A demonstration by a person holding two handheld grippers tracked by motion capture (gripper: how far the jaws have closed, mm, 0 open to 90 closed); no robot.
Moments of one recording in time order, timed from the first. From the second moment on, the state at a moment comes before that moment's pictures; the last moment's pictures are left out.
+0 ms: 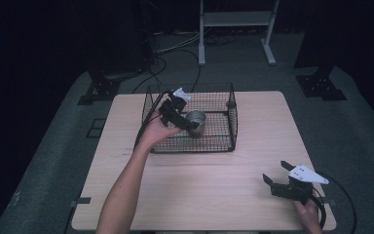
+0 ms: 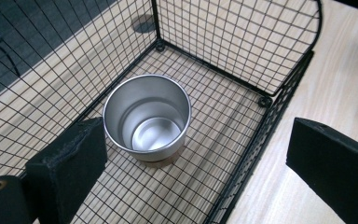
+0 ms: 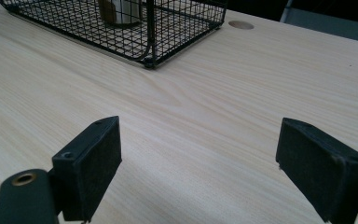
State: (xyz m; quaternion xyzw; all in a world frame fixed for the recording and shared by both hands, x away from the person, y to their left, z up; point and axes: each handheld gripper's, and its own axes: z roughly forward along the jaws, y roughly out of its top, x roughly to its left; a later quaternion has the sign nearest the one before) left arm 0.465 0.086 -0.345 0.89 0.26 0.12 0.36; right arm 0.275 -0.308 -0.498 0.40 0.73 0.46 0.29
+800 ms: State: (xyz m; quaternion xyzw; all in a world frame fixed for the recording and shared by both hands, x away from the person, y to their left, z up) left arm 0.420 0.098 -0.345 0.88 0.23 0.12 0.40; right arm 0.275 -0.307 -0.498 0.40 0.73 0.46 0.30
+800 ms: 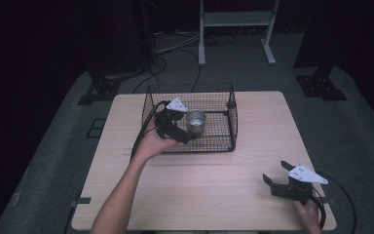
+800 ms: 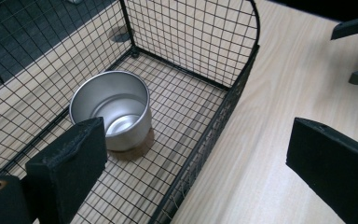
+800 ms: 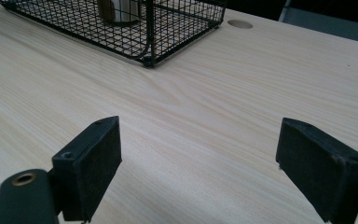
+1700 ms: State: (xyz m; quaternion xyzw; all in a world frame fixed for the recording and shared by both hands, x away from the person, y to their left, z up) left arm 0.376 0.121 -0.353 0.87 0.22 0.12 0.42; right arm 0.274 -0.306 -0.498 0.41 0.74 0.45 0.30
